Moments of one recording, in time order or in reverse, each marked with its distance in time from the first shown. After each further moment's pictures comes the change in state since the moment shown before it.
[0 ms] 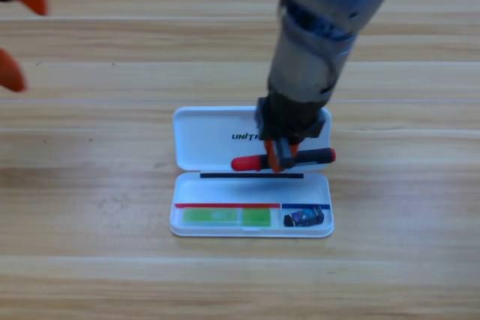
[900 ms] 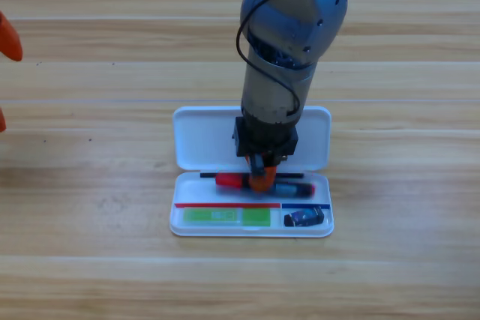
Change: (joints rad) arm 0 0.089 -0.012 0.182 -0.076 -0.022 0.008; arm 1 0.019 0.121 -0.097 0.001 -0.008 0.062
